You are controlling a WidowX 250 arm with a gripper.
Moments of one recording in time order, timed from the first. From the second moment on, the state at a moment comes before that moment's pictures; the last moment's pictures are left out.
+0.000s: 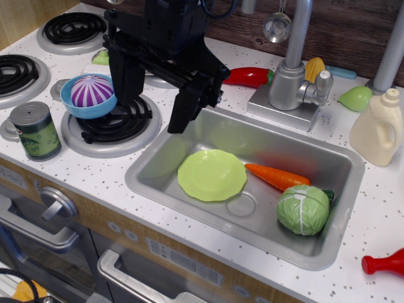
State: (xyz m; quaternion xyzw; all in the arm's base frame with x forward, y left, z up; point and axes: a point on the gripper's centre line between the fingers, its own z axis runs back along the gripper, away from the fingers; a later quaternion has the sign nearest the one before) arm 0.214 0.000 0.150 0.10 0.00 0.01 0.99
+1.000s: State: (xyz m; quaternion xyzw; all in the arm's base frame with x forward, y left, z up) arm 0.315 -0.110 0.167 0.06 -0.05 0.30 0.95
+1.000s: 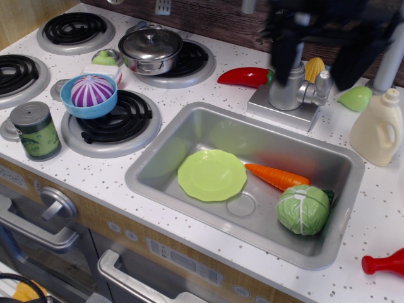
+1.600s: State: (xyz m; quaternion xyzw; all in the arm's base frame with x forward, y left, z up) arm 0.398 -0.164 0.138 0.03 -0.13 0.32 0.94
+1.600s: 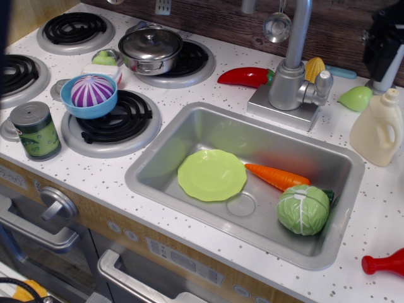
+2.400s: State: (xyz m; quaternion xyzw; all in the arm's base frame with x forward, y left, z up) arm 0.431 -0.171 0.085 -0.01 -0.16 0.32 0.93
